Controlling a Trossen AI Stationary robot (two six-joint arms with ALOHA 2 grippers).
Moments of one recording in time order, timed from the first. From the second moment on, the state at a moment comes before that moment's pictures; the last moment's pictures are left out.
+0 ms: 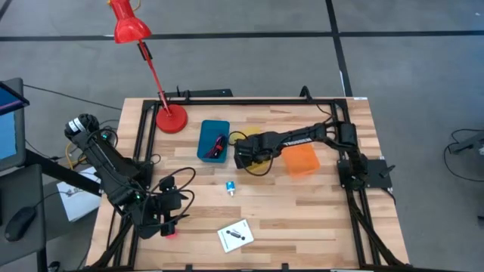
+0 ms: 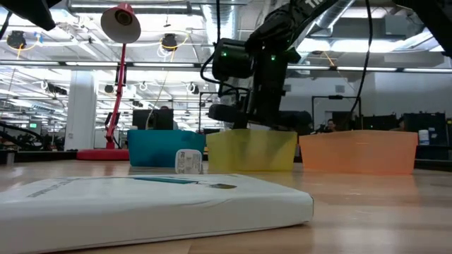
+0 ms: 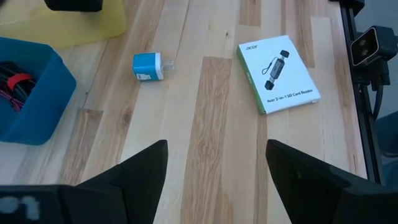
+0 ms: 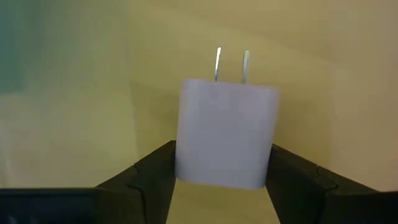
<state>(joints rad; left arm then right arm) -0.88 1.24 0.96 -0.80 -0.60 -0.88 -0.09 2.08 1.43 -0.71 0.11 1.09</state>
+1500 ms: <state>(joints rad) -0.88 1.24 0.96 -0.80 -0.60 -0.88 0.25 2.09 1.89 -0.98 0.31 1.40</state>
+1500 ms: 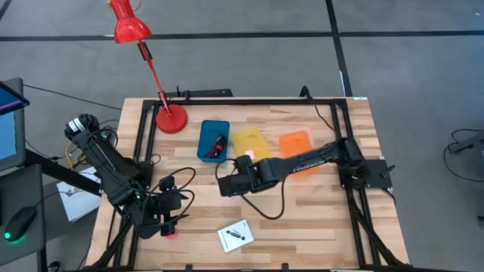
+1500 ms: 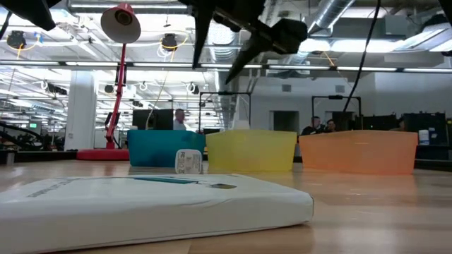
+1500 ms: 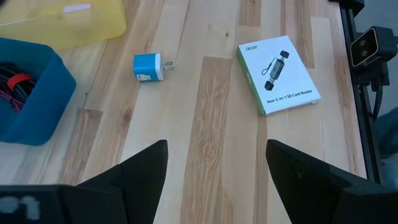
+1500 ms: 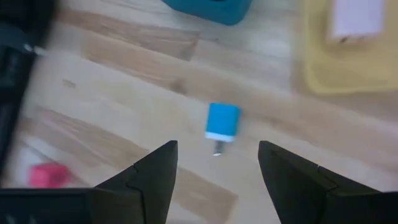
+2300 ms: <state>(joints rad) -0.88 1.24 0.96 -0.80 -0.59 -0.88 0.18 2.25 1.89 -0.82 0.15 1.50</state>
